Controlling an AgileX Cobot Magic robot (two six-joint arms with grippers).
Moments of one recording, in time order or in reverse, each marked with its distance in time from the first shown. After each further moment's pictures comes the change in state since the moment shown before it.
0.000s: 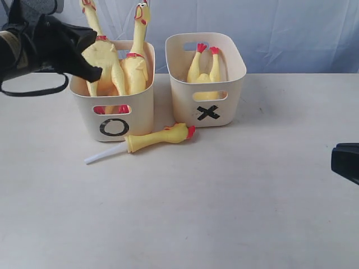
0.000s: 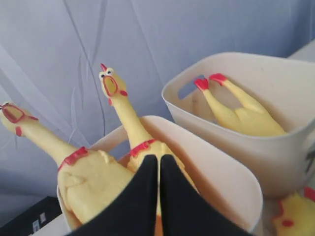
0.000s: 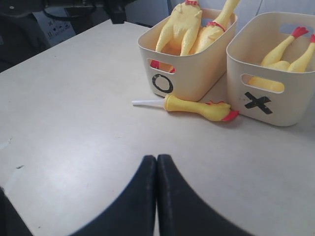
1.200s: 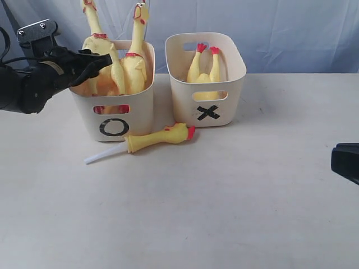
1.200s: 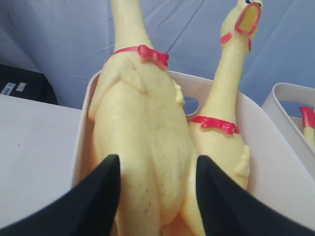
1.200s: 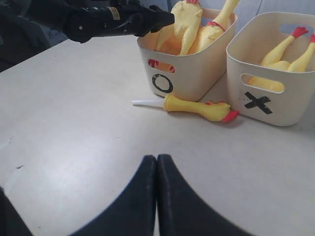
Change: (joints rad) left arm 0.000 0.428 -0.170 -0.810 -0.073 0.033; right arm 0.000 0.000 0.000 0.000 0.000 0.000
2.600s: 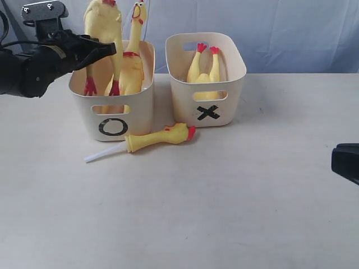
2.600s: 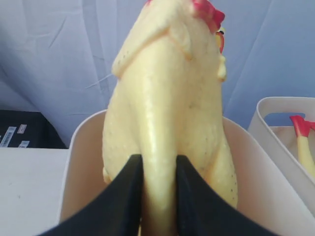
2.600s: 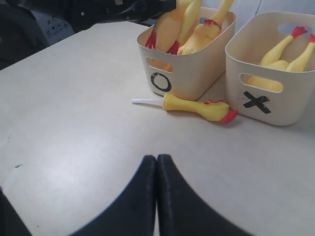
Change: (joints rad) left arm -0.008 -0.008 -0.085 0.021 0.042 0.134; right arm 0.000 0.000 0.000 -0.005 0.001 0.000
